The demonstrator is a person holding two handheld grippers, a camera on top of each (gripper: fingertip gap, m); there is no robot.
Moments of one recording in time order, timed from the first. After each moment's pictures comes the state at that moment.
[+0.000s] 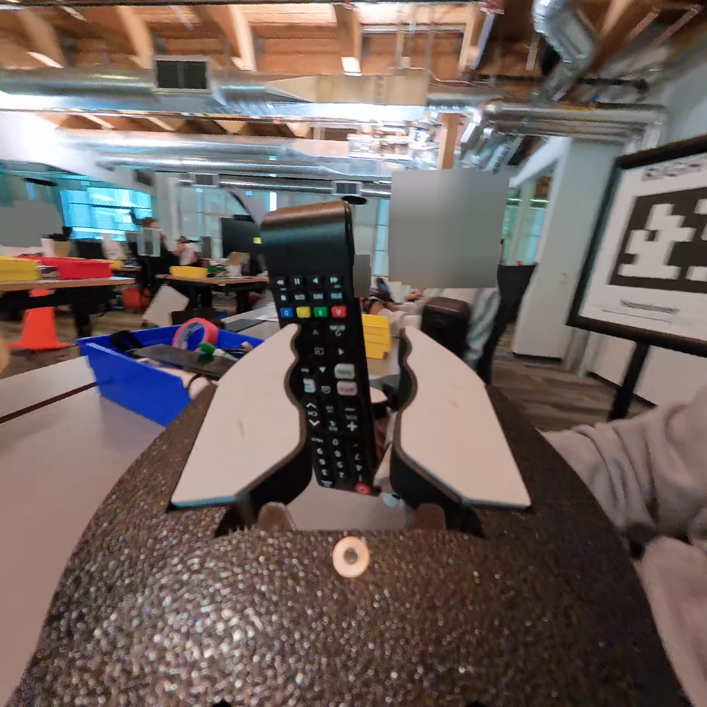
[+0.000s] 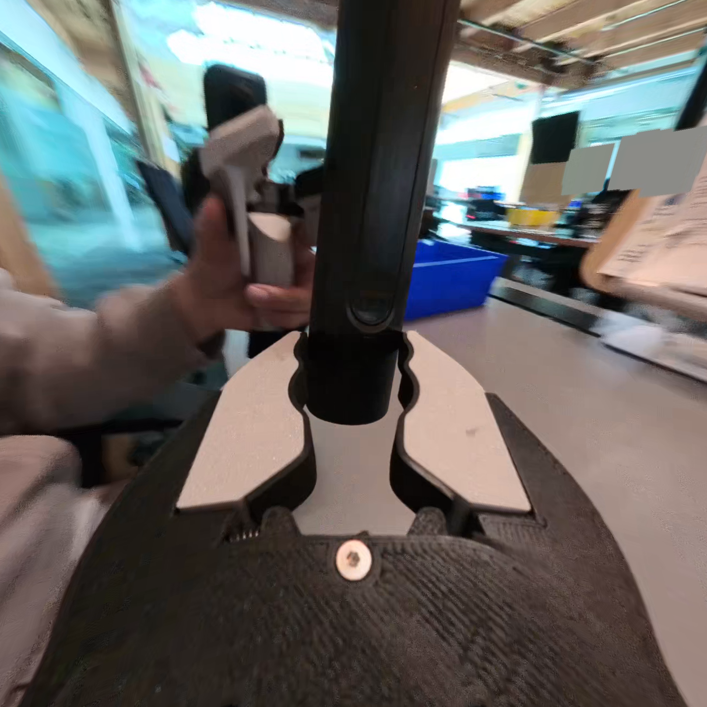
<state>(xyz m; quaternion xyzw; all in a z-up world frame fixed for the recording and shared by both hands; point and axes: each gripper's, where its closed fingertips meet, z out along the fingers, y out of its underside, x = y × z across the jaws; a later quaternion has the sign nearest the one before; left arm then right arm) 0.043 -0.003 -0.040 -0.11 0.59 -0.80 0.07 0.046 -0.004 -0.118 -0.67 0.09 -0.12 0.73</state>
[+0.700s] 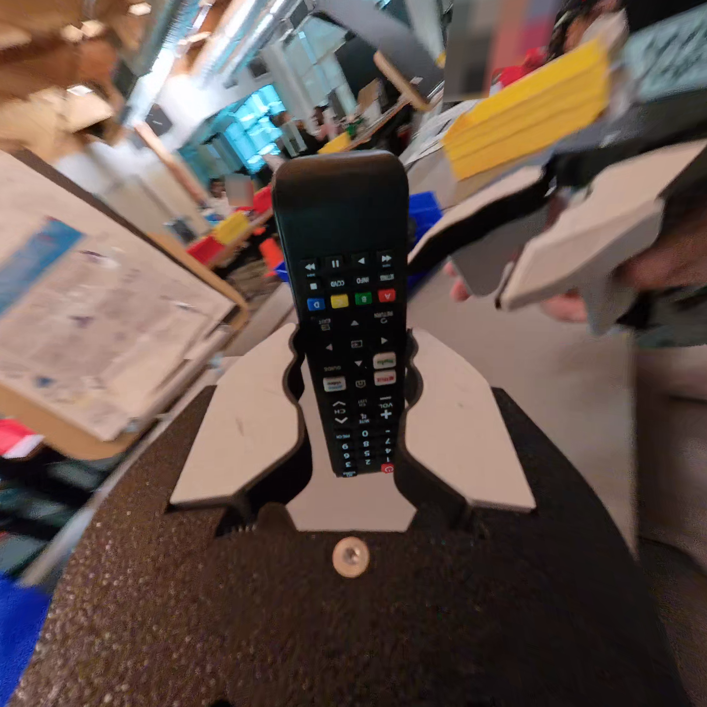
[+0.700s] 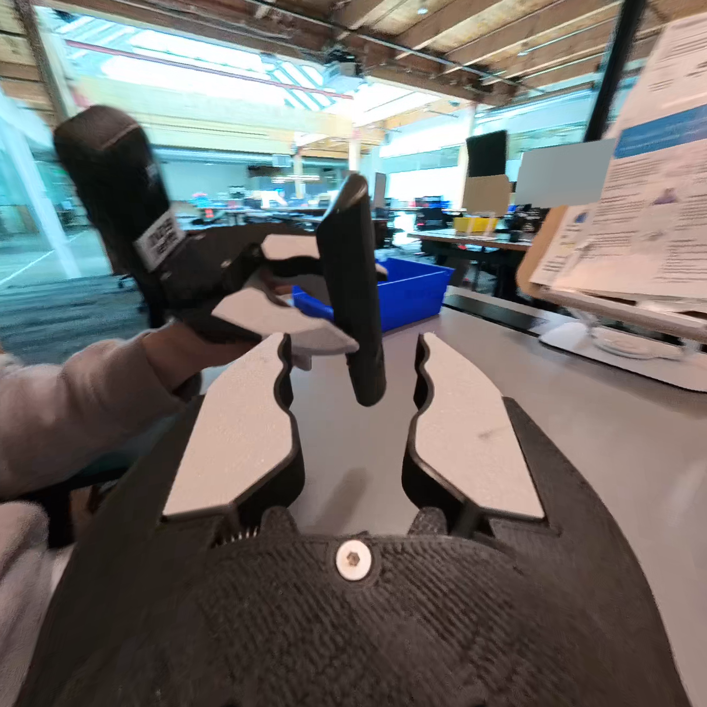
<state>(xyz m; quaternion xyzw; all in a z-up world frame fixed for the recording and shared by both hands) 0.089 0.003 -0.091 -0.08 0.74 -0.54 0.41 0.056 -0.022 -0.087 -0.65 0.15 -0.16 0.73</state>
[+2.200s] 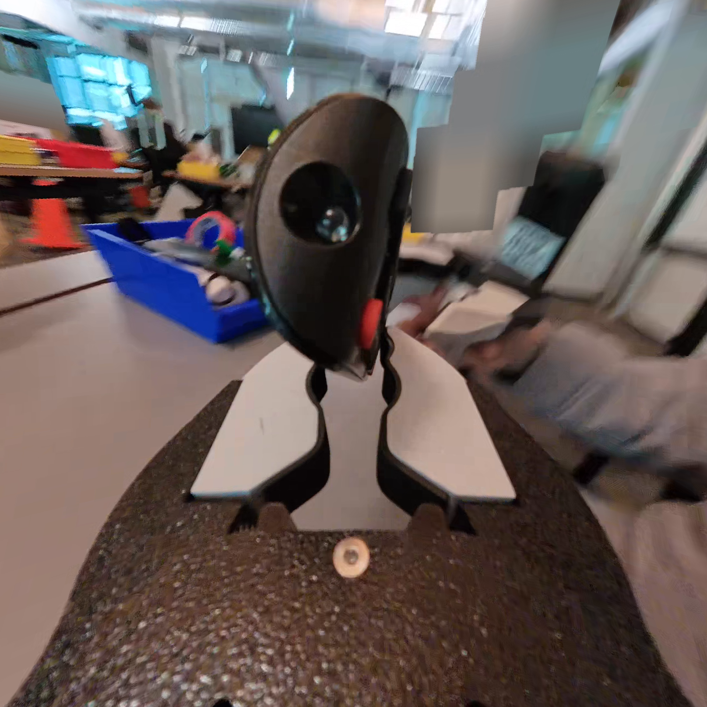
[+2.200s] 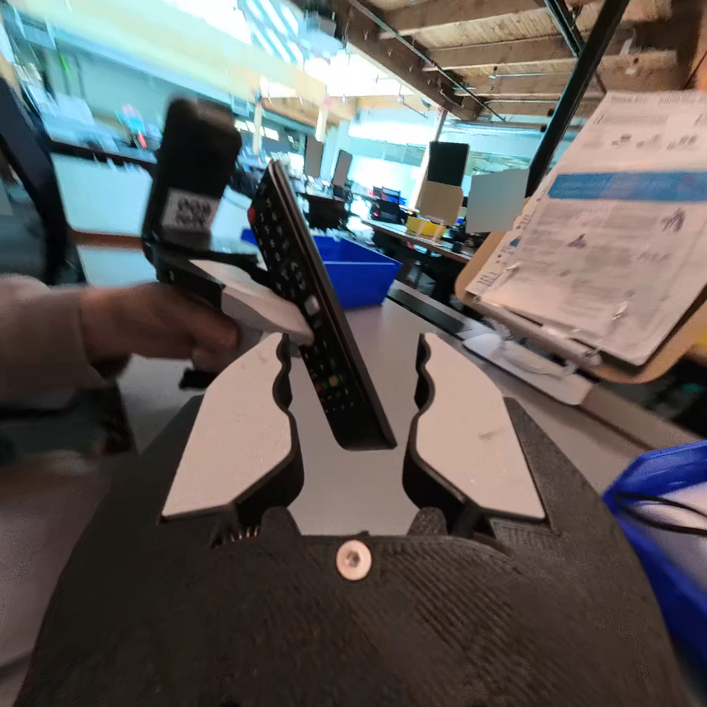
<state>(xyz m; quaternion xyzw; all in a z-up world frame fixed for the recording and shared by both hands) 0.078 -0.023 -0.115 -0.16 0.69 -0.70 0.09 0.072 -0.040 -0.097 -0.68 0.10 -0.28 0.67</state>
